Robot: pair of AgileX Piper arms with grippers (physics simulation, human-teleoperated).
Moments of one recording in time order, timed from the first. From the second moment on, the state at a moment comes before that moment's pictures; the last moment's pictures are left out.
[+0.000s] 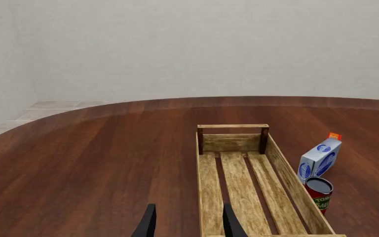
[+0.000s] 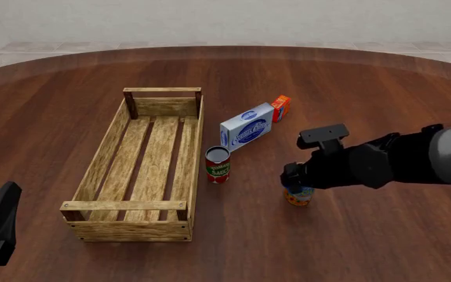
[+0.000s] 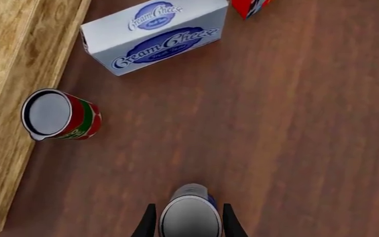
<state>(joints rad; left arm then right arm) 0.00 0.00 -0.01 0.01 0.00 0.39 1.64 -0.73 0.11 0.09</state>
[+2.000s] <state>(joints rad) 0.00 0.00 -0.01 0.01 0.00 0.64 1.50 -1.17 0.45 -0.03</state>
